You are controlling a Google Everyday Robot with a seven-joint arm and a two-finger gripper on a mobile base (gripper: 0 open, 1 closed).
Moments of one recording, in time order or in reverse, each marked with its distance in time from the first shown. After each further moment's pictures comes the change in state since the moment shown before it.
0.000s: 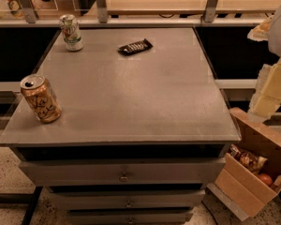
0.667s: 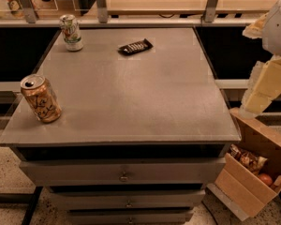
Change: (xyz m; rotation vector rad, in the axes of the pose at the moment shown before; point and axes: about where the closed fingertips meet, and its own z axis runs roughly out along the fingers) arm -0.010 -0.005 0.003 0.014 -0.041 0.007
